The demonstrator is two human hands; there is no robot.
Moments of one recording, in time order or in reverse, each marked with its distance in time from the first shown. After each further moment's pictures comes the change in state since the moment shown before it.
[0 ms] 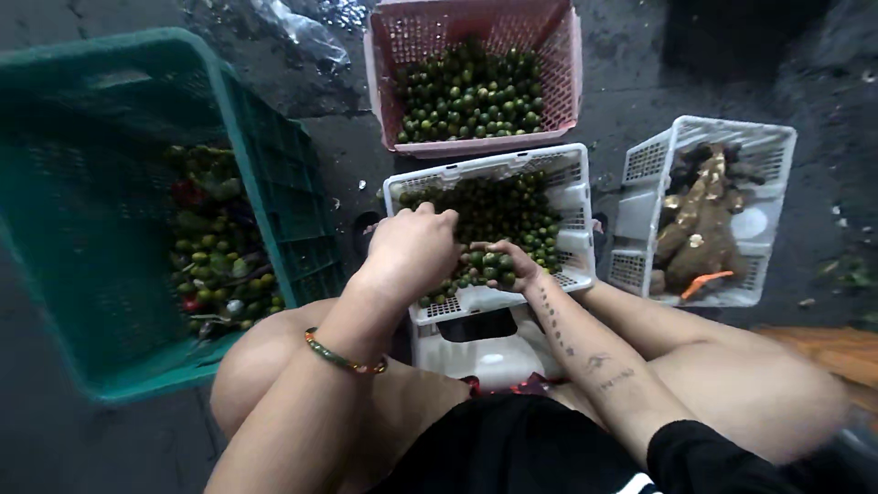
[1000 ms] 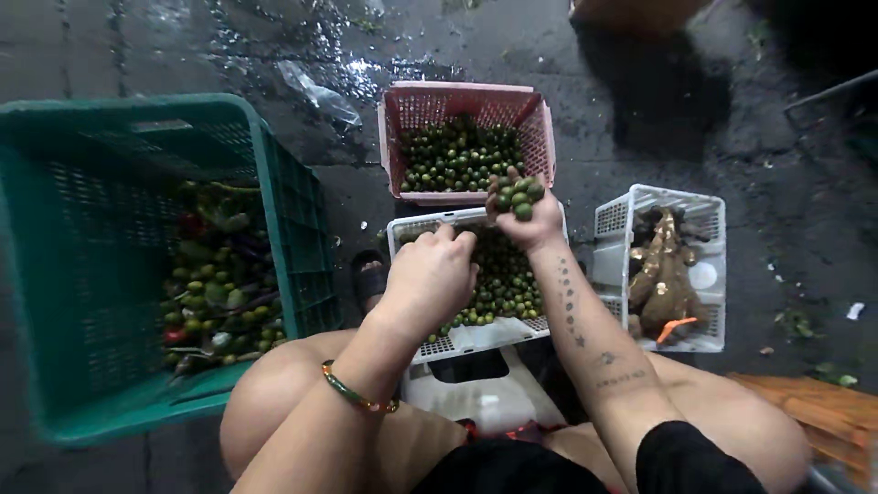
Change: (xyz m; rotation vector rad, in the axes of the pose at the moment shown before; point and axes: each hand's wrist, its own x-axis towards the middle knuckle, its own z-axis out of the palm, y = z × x) left_hand -0.016 0.006 -0.012 -0.138 0.360 0.097; right_hand -0.003 -0.145 0.118 0.434 0.077 -0.673
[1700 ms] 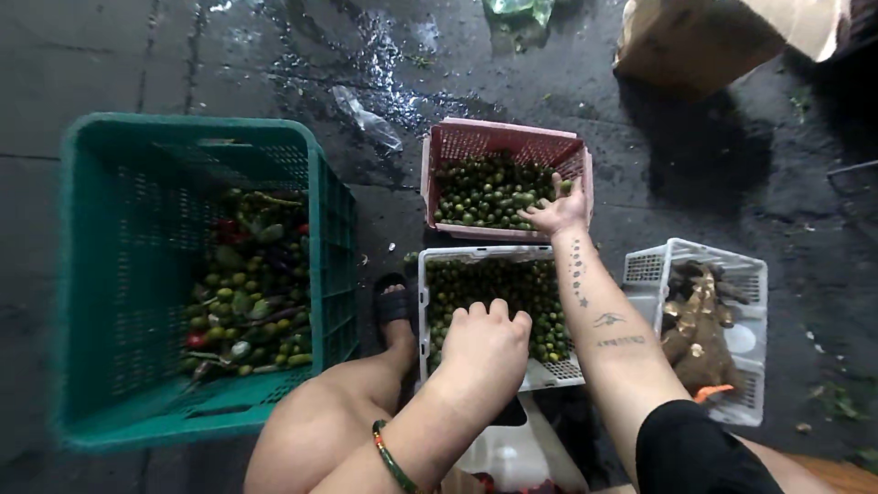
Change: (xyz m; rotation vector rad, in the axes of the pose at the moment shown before) left_hand -0.003 0.011 -0.010 -0.028 -0.426 0.001; right_hand 0.131 -0.023 0.012 -0.369 0.329 -0.225
